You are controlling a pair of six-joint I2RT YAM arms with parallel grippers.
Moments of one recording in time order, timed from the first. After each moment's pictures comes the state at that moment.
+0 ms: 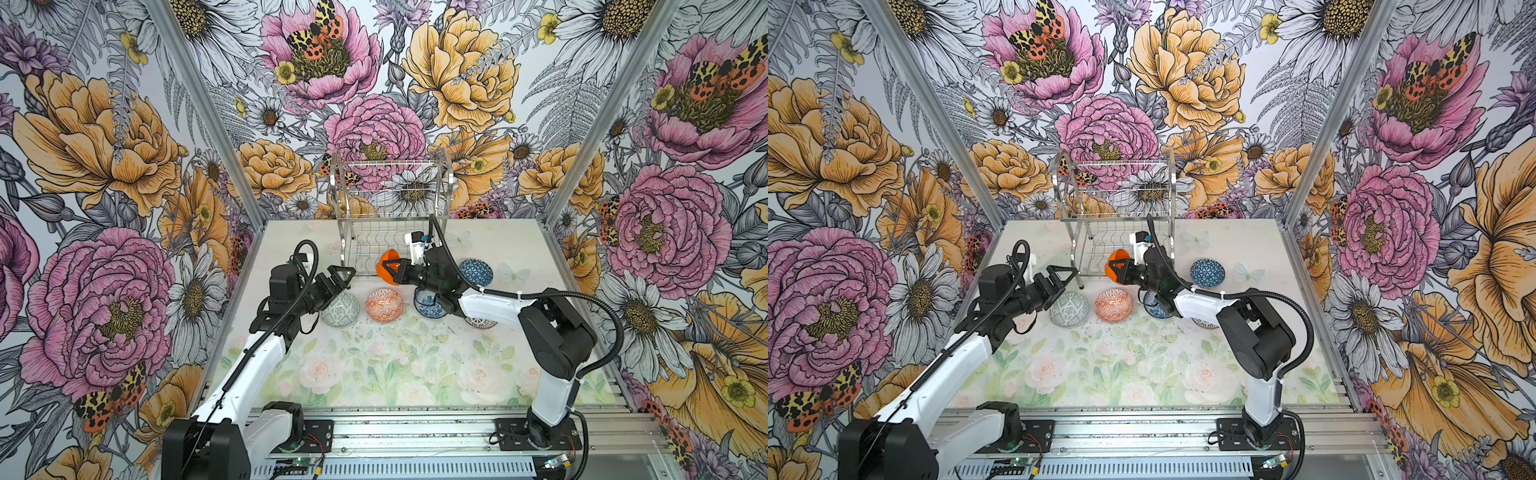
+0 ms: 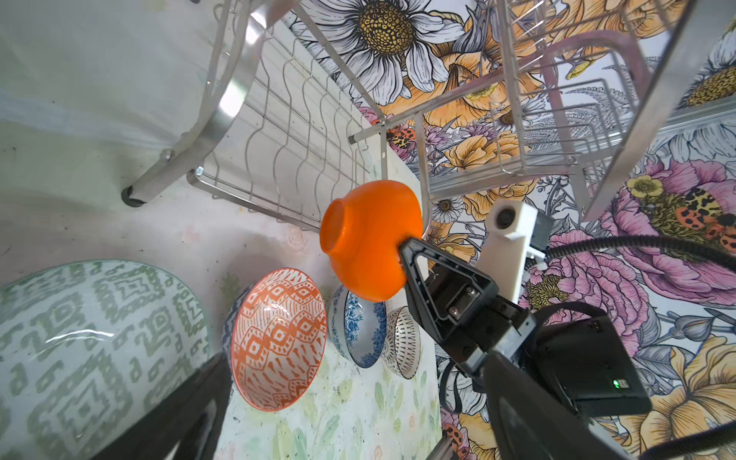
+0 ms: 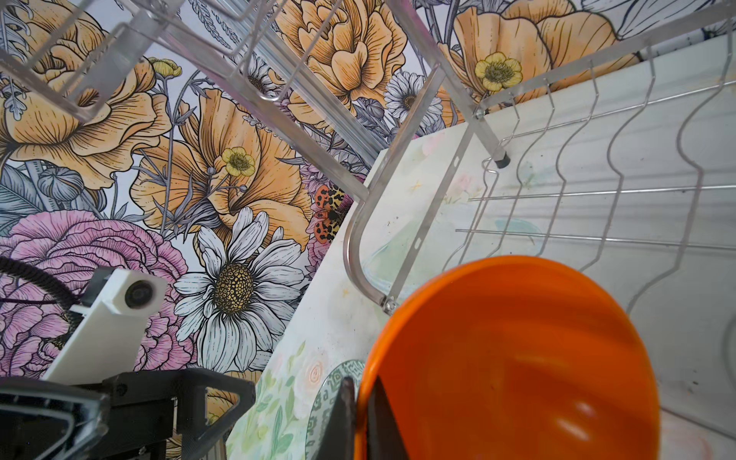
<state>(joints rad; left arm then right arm) -0.12 1.06 0.71 -0.08 0.54 -0.88 0.64 1.86 1.13 0.52 -0.35 0.75</state>
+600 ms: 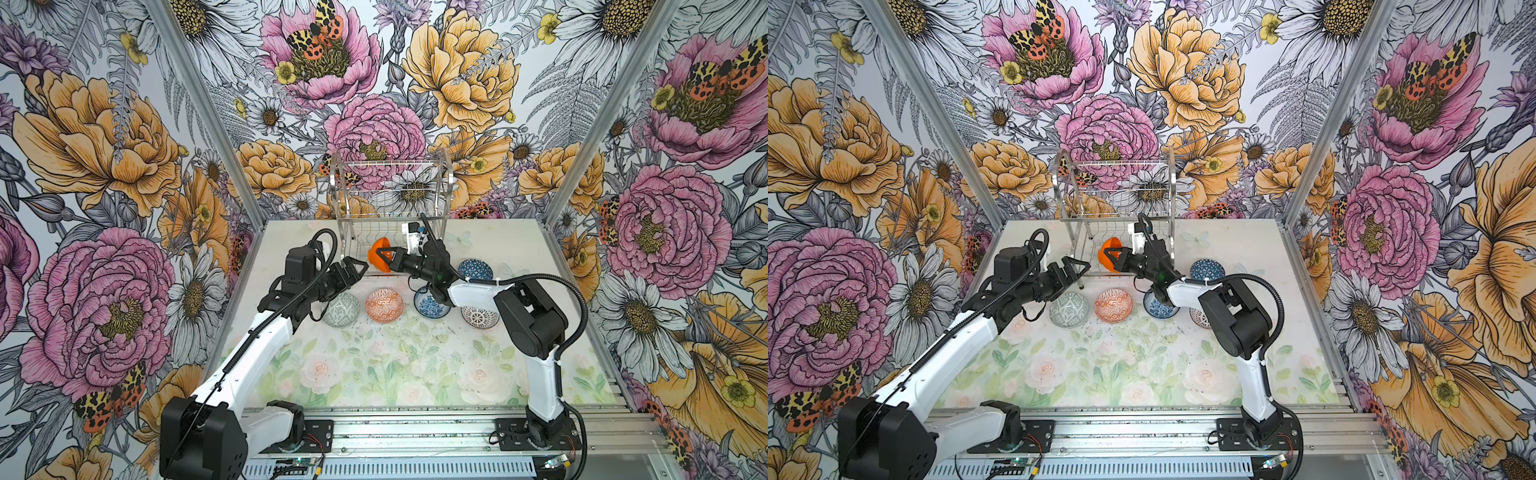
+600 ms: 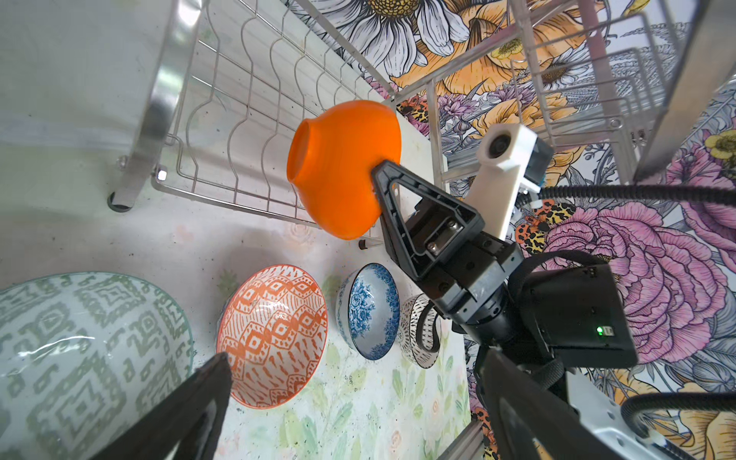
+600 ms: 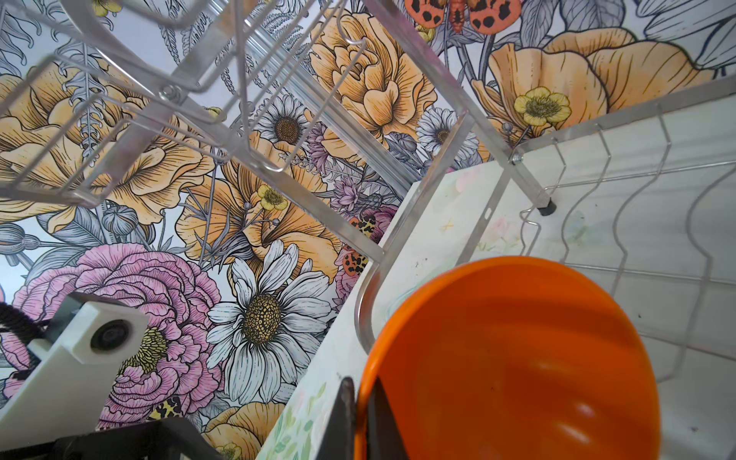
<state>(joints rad) -0.23 1.18 0.92 -0.29 0.41 -0.78 0.59 2.07 1.29 0.72 -0.45 0.83</state>
